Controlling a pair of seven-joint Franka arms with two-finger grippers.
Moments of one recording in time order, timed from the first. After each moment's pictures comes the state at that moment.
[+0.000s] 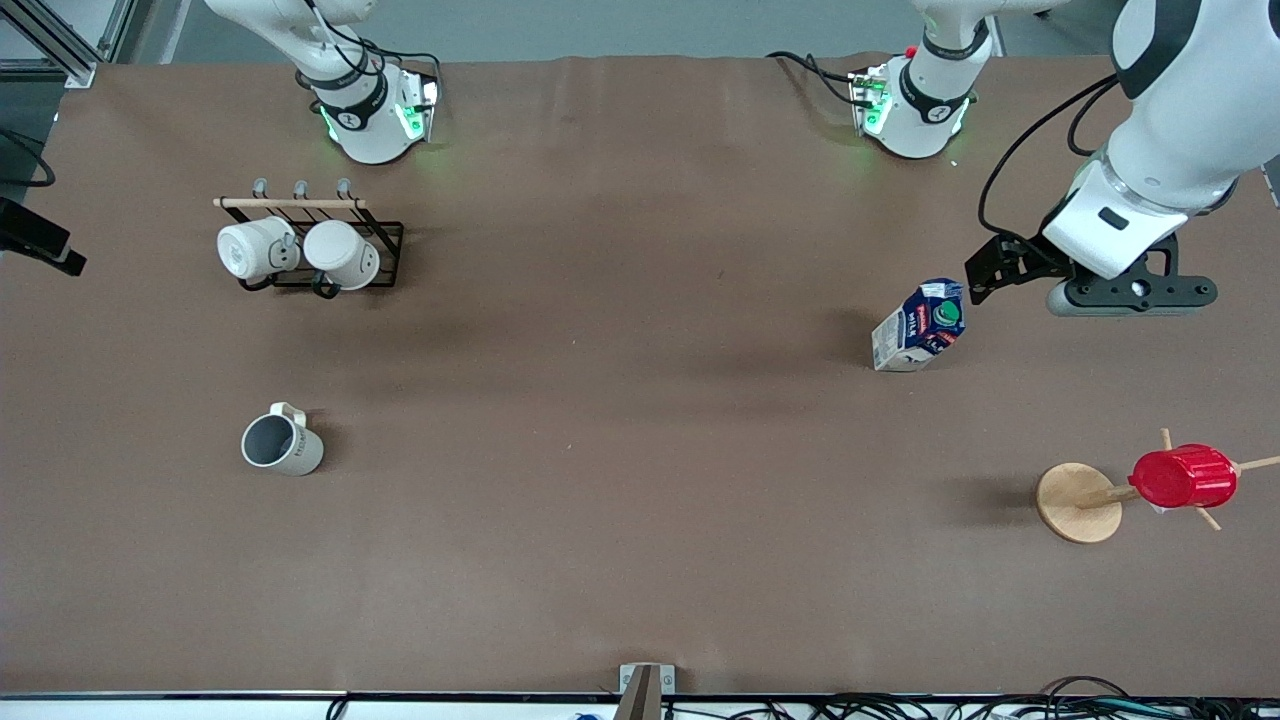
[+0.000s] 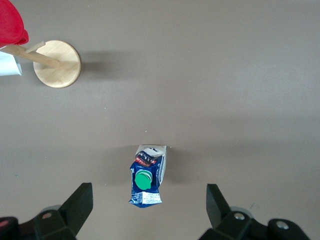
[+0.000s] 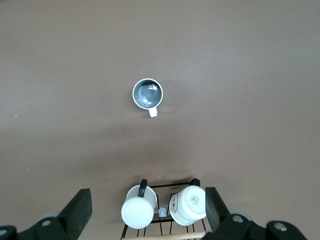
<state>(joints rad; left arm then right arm) 0.05 -0.02 -0.27 -1.76 -0.01 1.79 -0.20 -0.04 0.03 -0.09 -1.47 0.02 1.49 -0.01</state>
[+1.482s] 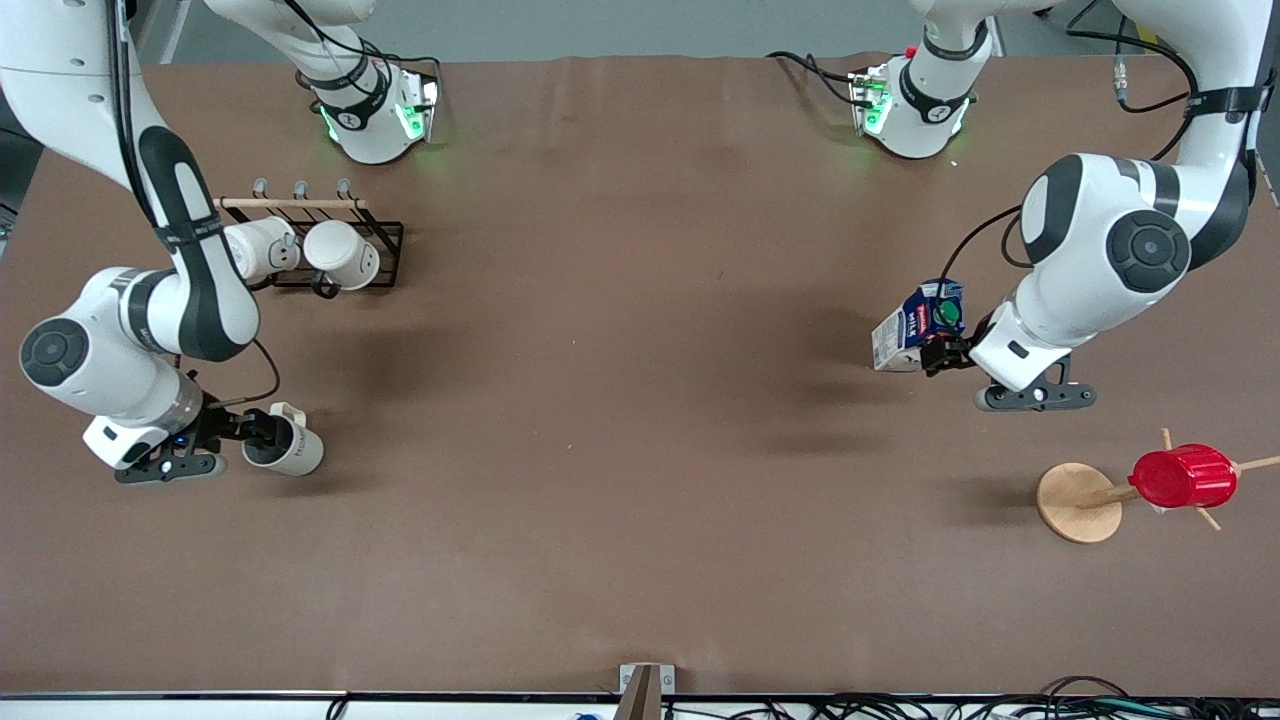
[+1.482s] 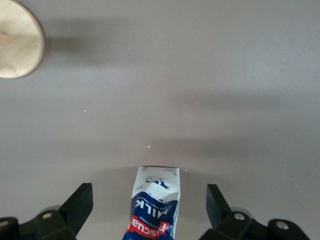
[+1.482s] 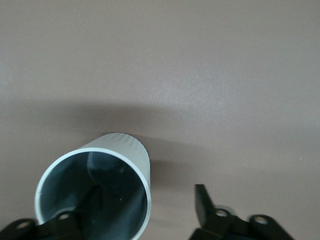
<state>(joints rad) 0.10 0.18 -0.29 -2.00 0.05 2.14 -0.21 -0.04 0.50 -0.09 -1.89 0.02 2.46 -0.27</state>
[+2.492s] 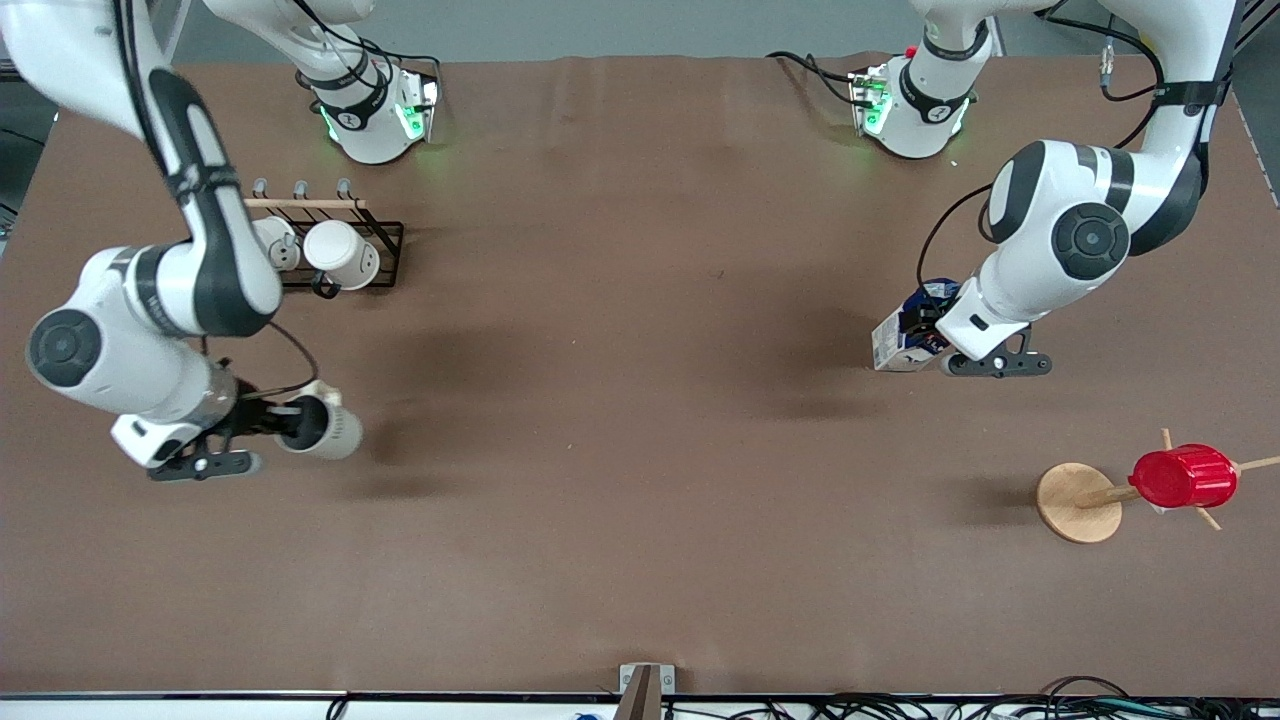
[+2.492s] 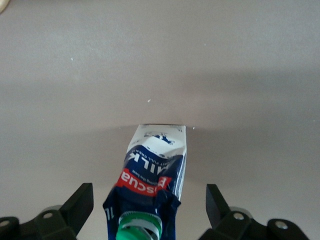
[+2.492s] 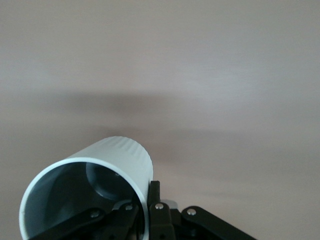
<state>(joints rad) 0.10 0.11 -0.31 -2.16 0.05 2.13 -0.21 0.01 0.37 0.10 -1.76 0.02 2.12 0.06</state>
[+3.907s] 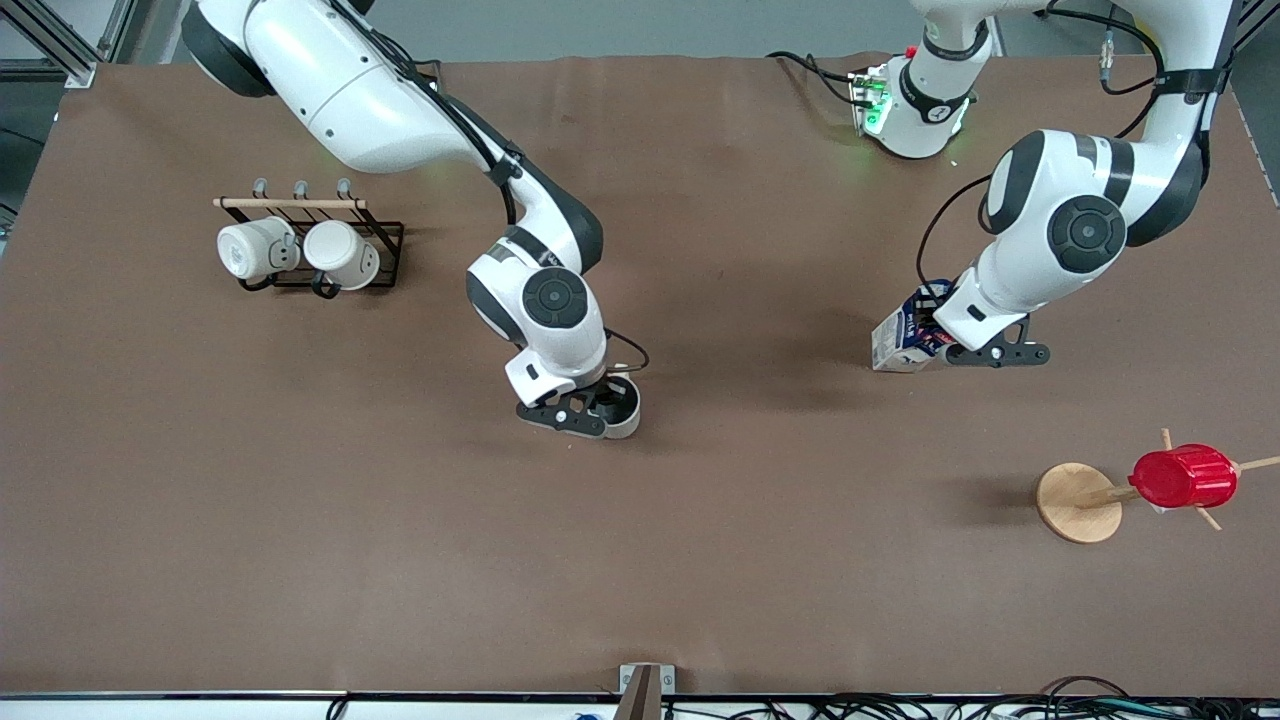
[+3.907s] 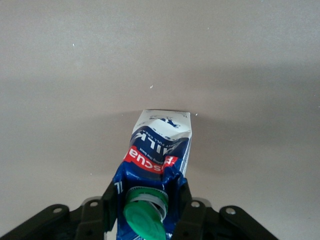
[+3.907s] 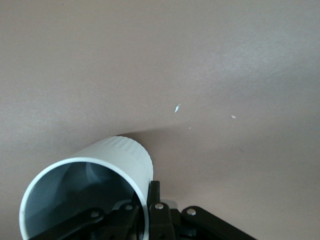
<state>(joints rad) 0.10 0.08 -0.32 -2.18 0.05 2.09 -0.21 0.40 0.77 0.33 -1.46 -0.31 2.22 1.07</state>
